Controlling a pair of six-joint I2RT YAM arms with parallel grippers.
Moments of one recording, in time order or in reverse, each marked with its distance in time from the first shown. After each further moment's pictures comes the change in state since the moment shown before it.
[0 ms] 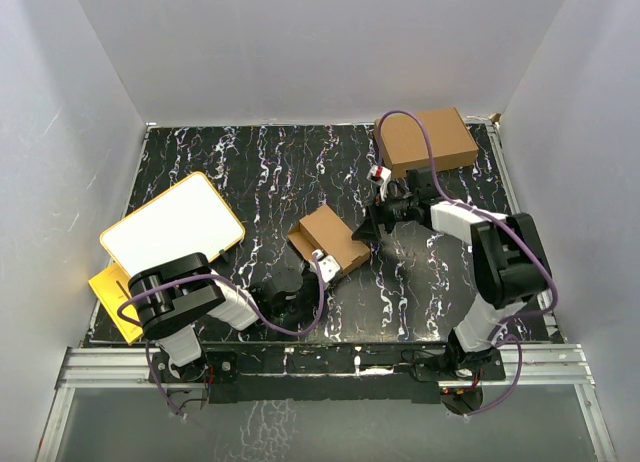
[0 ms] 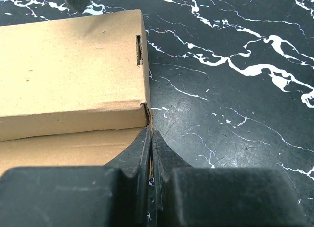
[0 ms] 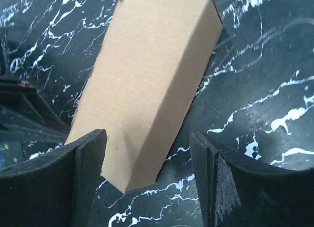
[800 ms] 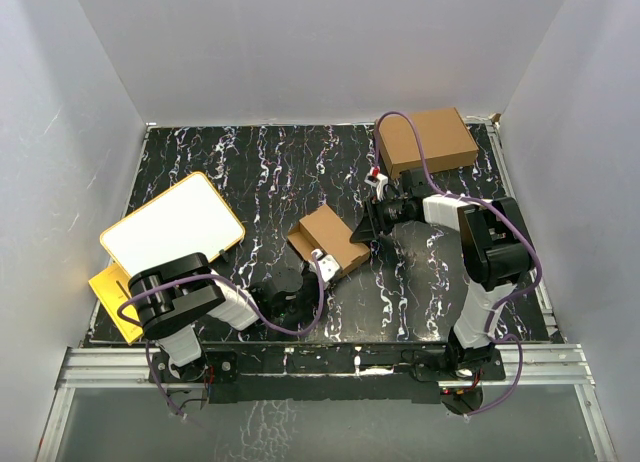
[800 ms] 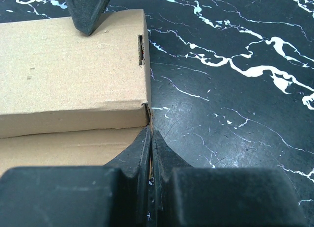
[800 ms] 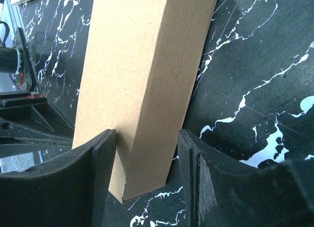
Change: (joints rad) left arm 0.000 0.000 0.000 -0.002 -0.010 -0.011; right arm -0.016 0.181 0.095 -0.101 -0.014 0.175
